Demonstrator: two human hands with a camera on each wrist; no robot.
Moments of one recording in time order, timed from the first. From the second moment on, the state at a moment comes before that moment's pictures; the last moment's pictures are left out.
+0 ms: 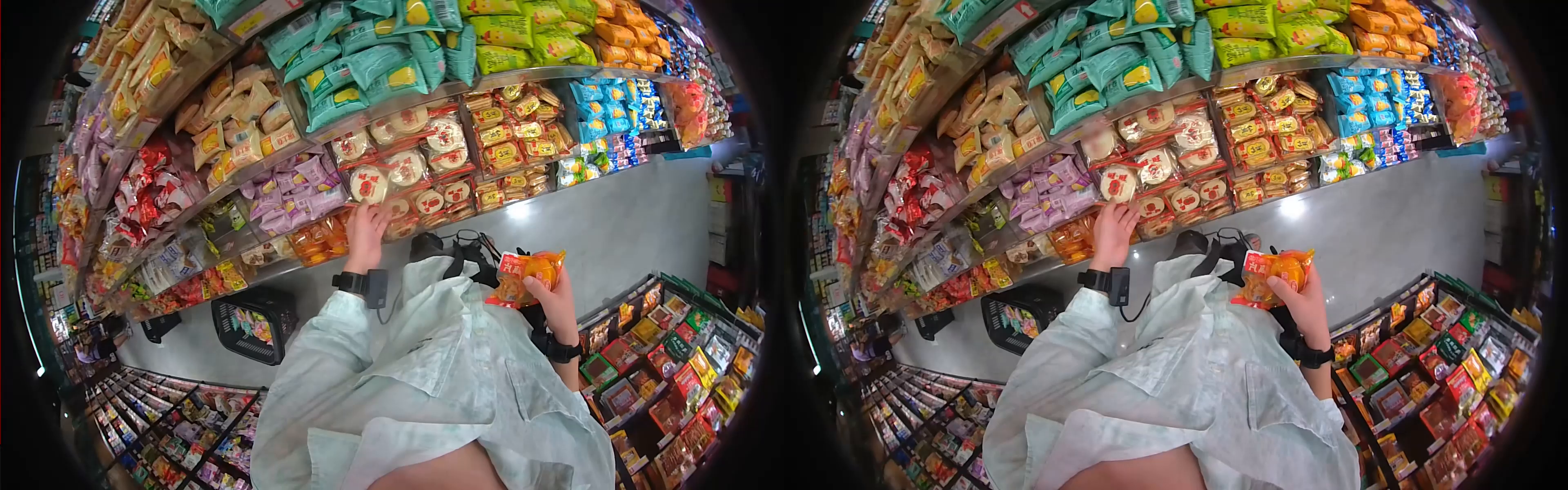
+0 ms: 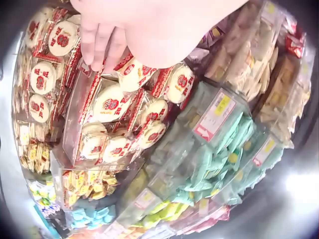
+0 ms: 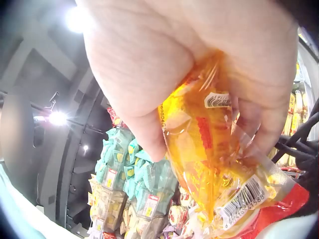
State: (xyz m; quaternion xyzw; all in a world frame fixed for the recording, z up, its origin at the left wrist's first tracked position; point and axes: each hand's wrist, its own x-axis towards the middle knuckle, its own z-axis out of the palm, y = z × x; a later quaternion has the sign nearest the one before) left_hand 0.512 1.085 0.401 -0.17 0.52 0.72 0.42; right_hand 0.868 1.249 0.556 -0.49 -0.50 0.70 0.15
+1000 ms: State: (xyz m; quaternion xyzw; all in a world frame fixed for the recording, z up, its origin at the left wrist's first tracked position) left_hand 0.621 1.125 0.520 0.18 0.57 0.56 0.57; right_hand 0.830 1.309 0.556 -0.39 -0.48 0.77 0.16
